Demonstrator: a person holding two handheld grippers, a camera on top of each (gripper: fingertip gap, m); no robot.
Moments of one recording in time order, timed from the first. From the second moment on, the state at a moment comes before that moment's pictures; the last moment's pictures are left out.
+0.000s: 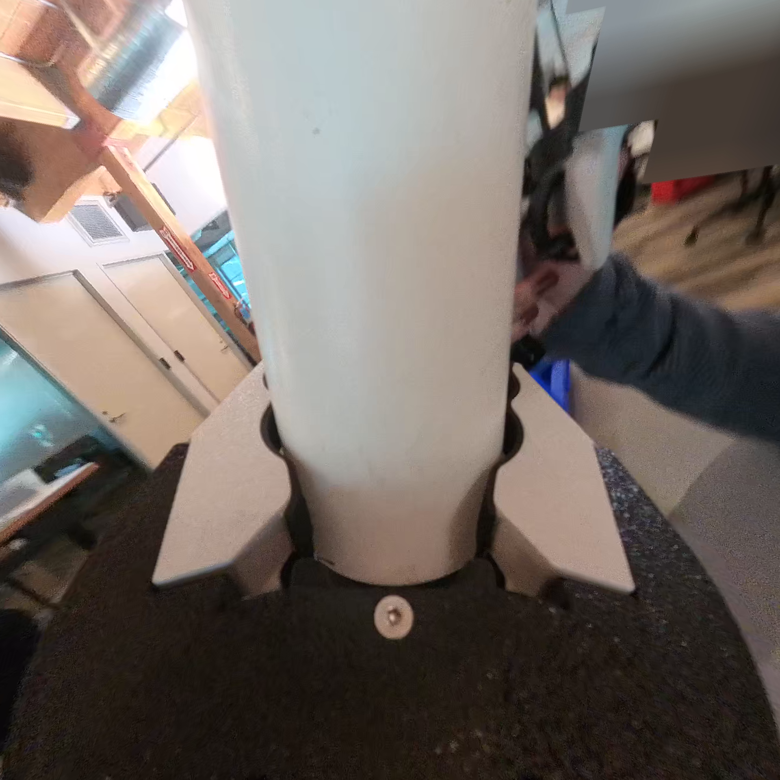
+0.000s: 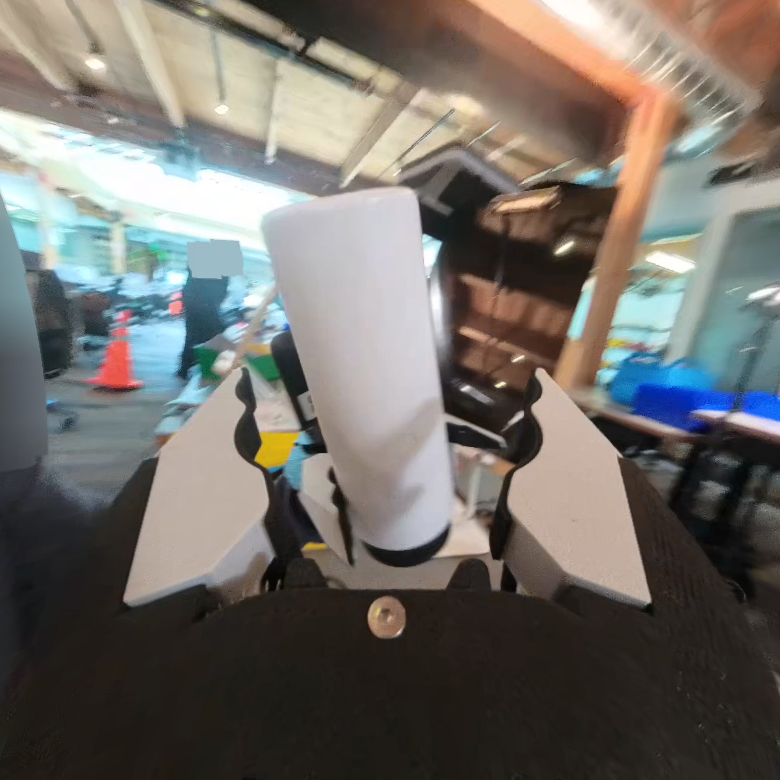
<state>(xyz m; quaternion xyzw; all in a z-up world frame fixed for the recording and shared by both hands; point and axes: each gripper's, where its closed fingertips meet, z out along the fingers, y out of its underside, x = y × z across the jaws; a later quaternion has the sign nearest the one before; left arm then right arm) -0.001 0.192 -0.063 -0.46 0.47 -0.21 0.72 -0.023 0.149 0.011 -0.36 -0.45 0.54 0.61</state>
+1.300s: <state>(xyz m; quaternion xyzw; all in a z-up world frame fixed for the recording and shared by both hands) -0.090 0.244 -0.082 -0.67 0.35 0.00 0.66 0.165 0.348 -0.113 -0.80 -0.39 -0.02 0.46</state>
